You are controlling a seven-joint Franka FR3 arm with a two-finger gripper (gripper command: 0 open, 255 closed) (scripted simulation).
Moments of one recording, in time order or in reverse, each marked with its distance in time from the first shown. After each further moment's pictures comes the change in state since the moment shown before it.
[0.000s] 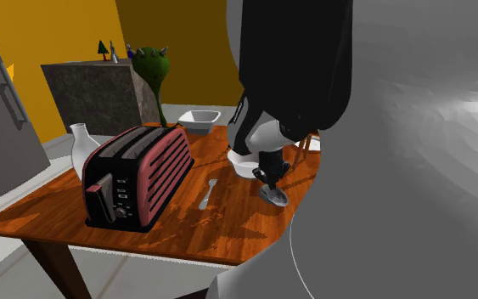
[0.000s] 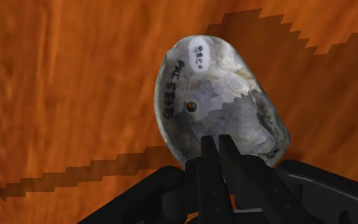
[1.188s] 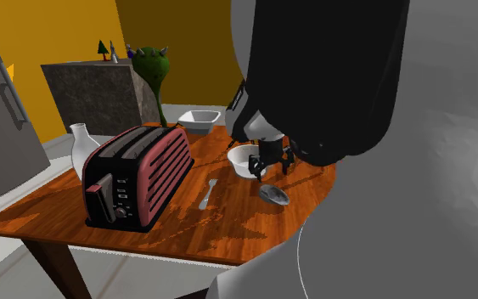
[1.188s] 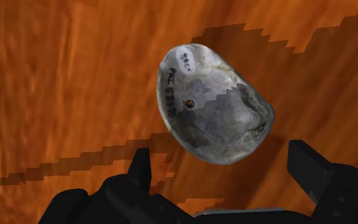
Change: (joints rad) arm 0.007 -0.069 0.013 0.039 0.015 -0.110 -0.008
